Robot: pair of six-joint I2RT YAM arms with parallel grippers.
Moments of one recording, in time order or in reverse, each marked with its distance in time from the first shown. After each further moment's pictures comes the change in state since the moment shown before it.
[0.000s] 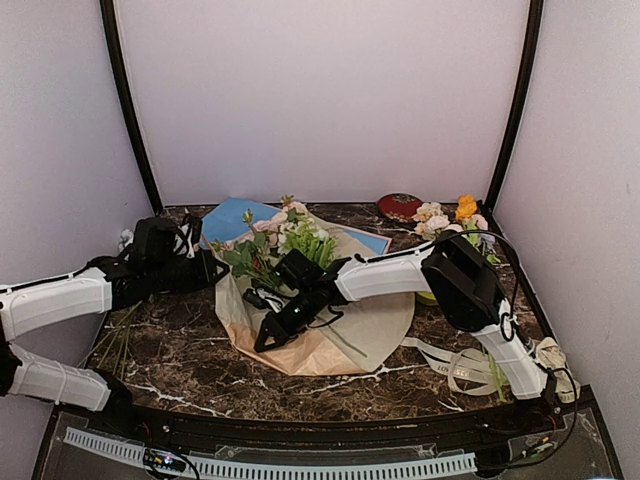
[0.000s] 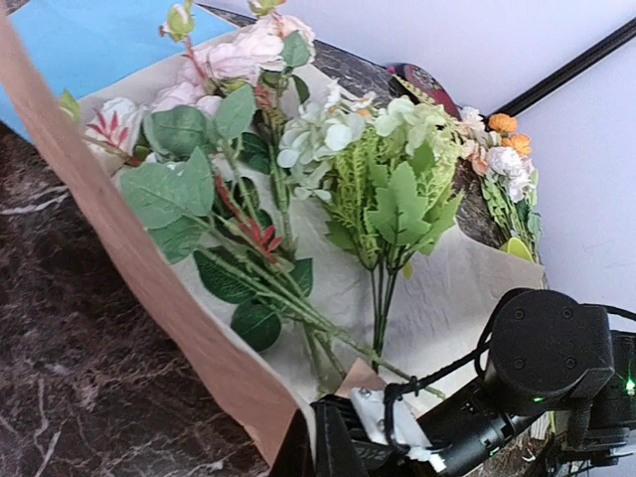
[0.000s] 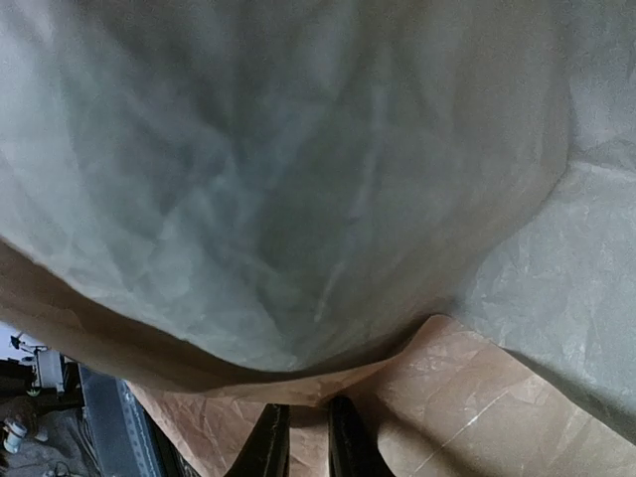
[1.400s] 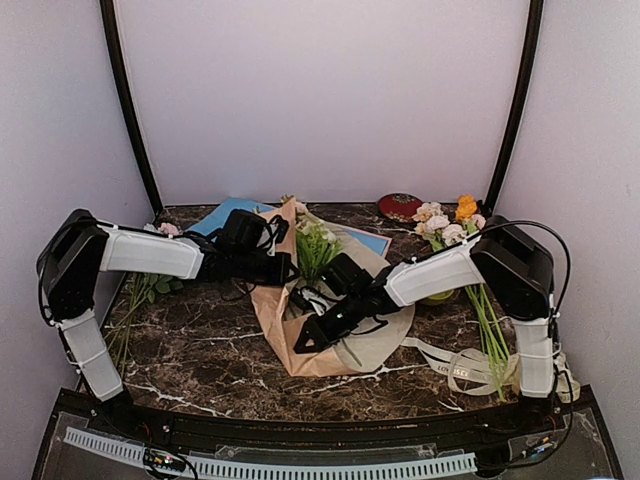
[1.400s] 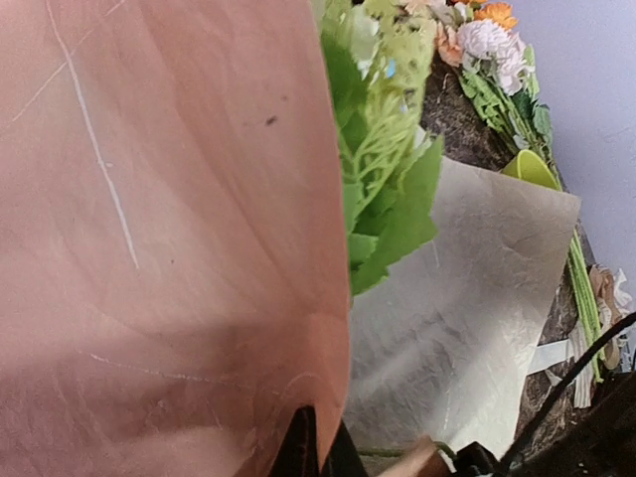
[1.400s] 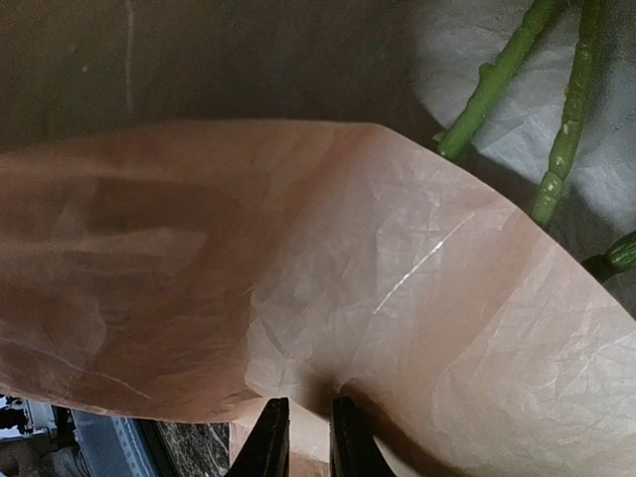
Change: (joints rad) left arm -0.200 0.624 0.415 0.096 0.048 0.140; right arm -0.059 -0.322 -0.520 0.229 0.113 0.093
